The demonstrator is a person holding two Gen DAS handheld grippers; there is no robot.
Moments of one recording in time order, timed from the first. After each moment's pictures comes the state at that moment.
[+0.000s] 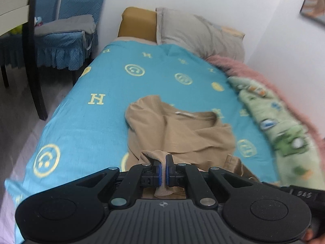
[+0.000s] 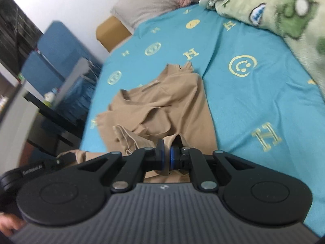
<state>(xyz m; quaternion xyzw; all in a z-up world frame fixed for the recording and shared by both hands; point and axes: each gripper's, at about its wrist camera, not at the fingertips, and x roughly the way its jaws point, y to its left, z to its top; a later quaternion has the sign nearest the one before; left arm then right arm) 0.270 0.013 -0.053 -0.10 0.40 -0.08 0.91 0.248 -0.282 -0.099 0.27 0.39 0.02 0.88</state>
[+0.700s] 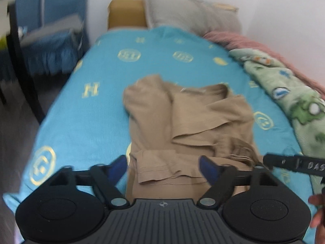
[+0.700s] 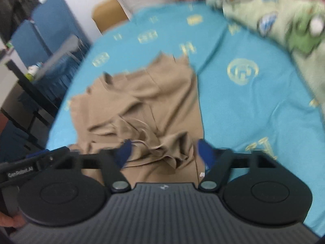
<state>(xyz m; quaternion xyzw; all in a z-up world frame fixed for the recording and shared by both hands) 0.242 0.003 -0.058 -0.01 0.40 -0.11 0.91 0.255 -0.261 -0.105 0.17 0.40 0.02 0.90</state>
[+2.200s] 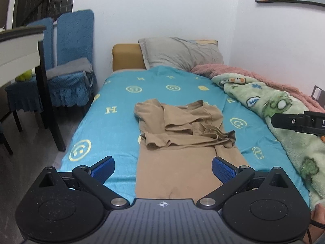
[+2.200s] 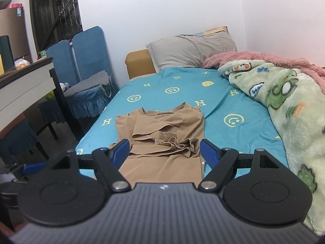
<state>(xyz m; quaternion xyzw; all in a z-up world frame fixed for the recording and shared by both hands) 0.060 0.032 -0.033 -0.01 0.30 -0.11 0.95 0.086 -0.216 -0.030 0.09 0.24 0.03 0.97</state>
